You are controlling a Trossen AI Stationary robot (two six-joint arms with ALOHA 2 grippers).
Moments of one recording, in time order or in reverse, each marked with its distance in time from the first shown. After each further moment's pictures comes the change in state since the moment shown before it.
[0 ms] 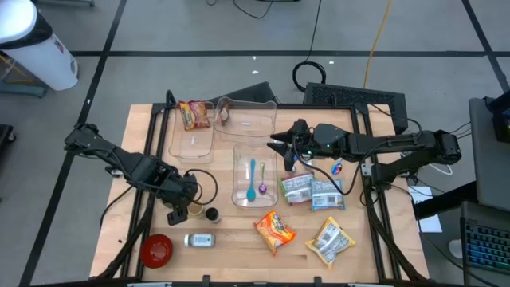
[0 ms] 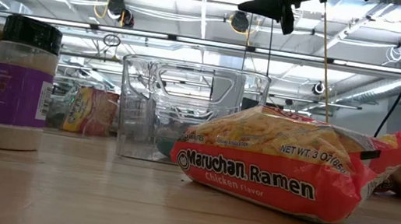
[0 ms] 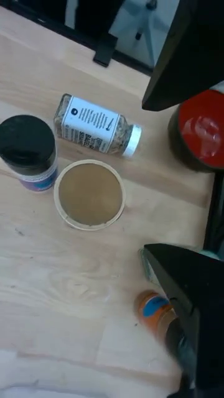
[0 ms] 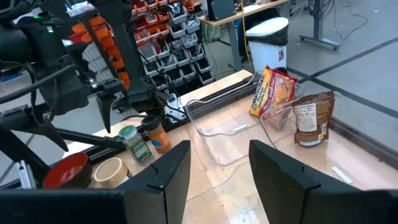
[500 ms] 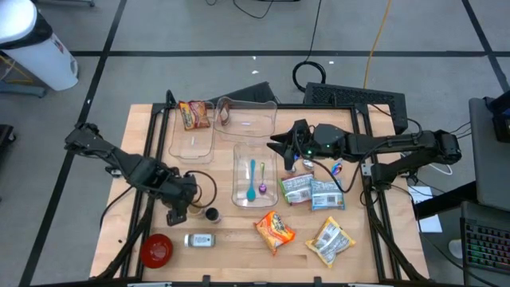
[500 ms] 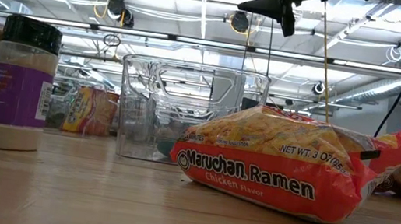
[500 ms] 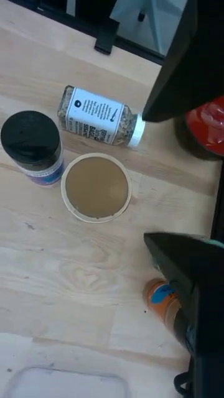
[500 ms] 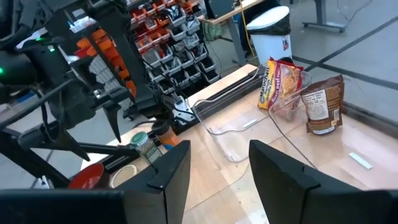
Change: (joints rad) left arm -0.028 0.000 0.000 -0.005 -0.050 0.015; right arm 0.008 0.000 0.000 0.000 -0.004 0.115
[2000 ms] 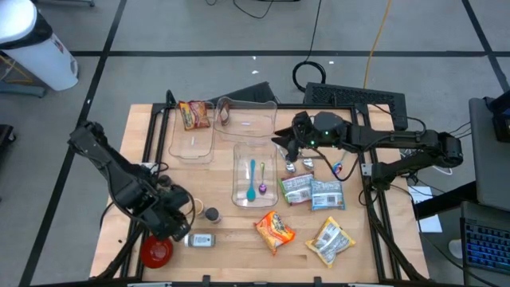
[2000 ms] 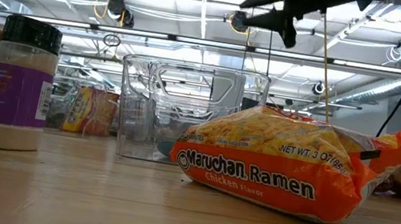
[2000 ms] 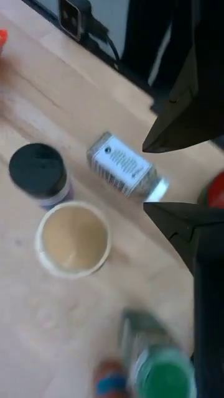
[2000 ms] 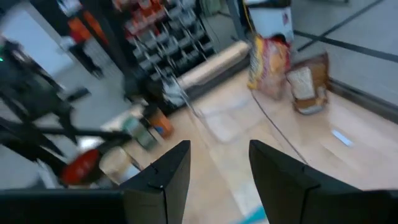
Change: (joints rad) left arm -0.285 0.027 -0.015 0.139 -0.209 -0.676; right arm -0.136 -0.027 0.000 -0.102 -0.184 0.018
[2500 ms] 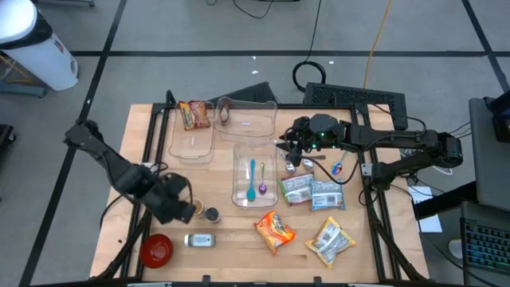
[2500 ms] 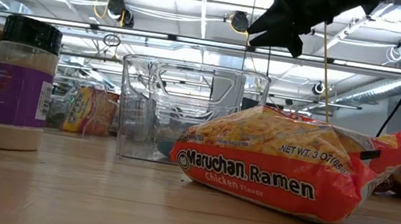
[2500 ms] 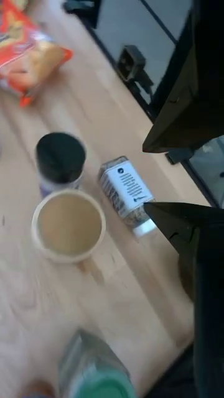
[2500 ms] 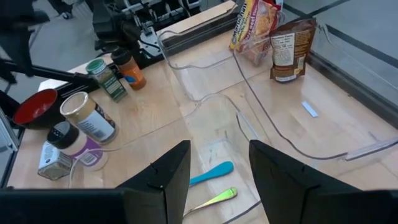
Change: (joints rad) left arm 0.104 -0.077 -0.037 0.074 0.081 -0.294; right arm -0.012 0.000 0.000 -0.188 -0.004 -0.179
